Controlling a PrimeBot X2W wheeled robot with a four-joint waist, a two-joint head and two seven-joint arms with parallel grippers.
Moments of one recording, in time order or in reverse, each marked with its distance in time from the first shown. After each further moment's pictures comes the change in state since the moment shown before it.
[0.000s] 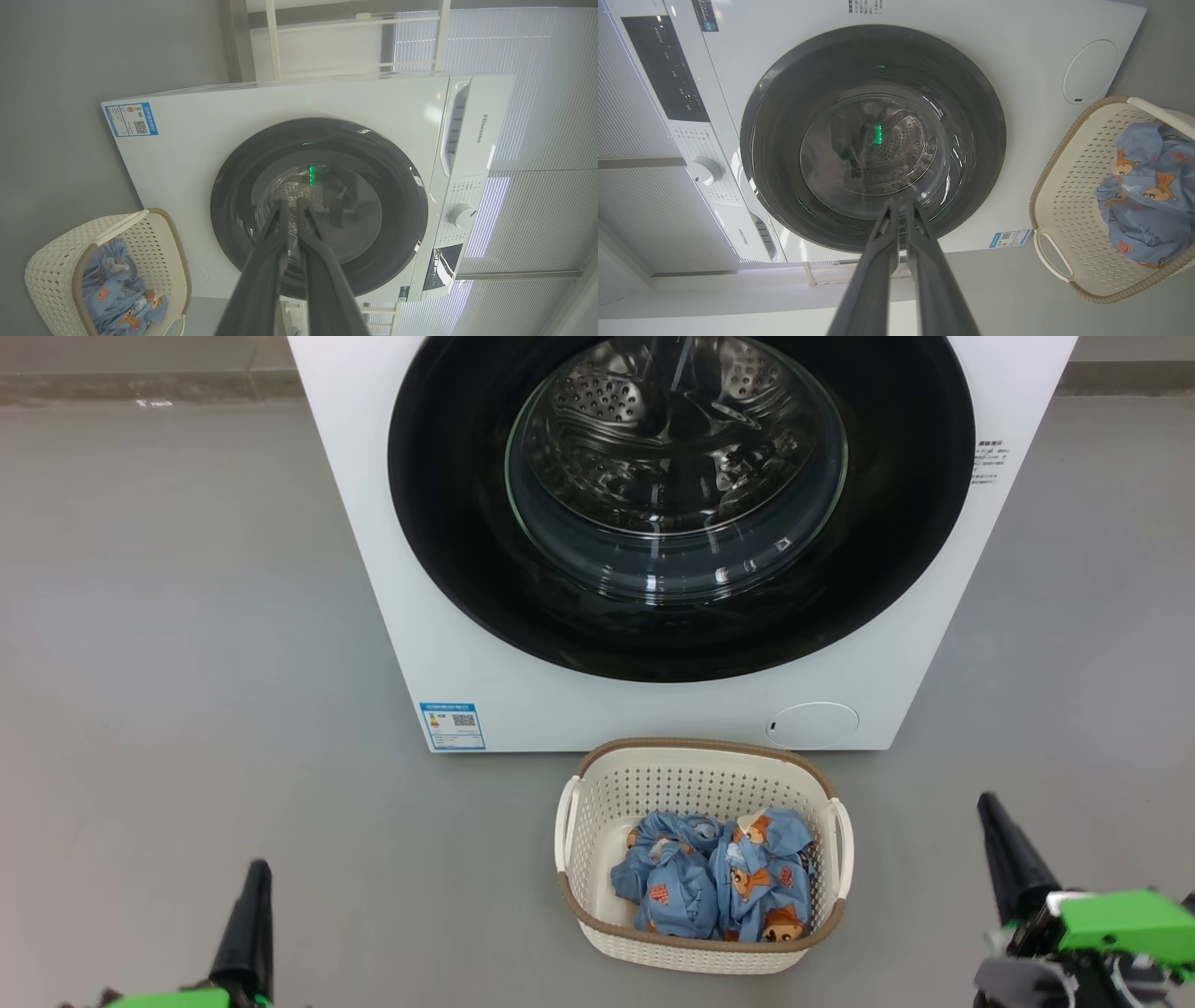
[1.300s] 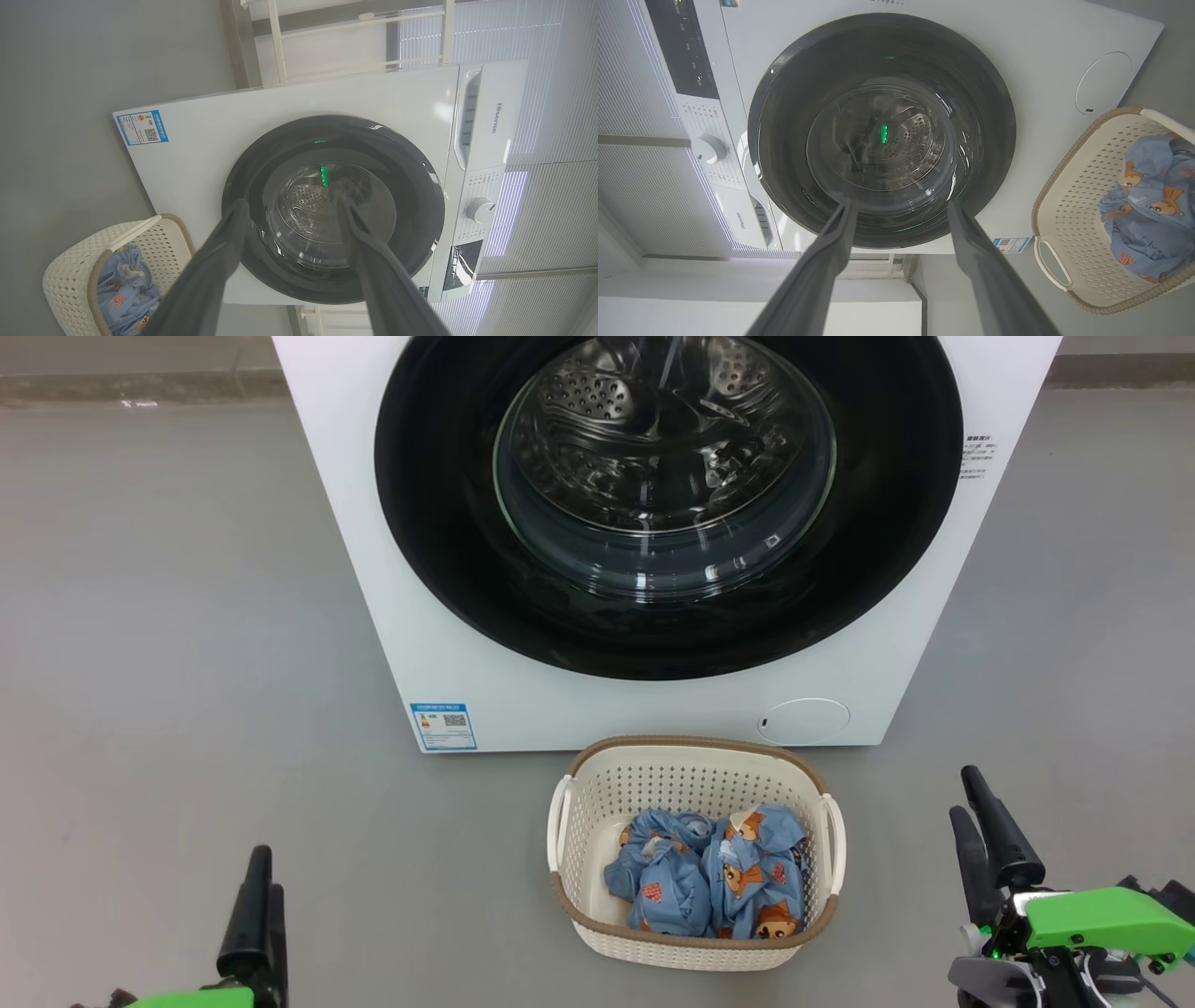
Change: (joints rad) left arm 0.017 -0.003 -0.057 0.009 0.046 -0.002 -0.095; right arm 0.015 0.039 0.032 -0.040 -0.103 -0.001 -0.047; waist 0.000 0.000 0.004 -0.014
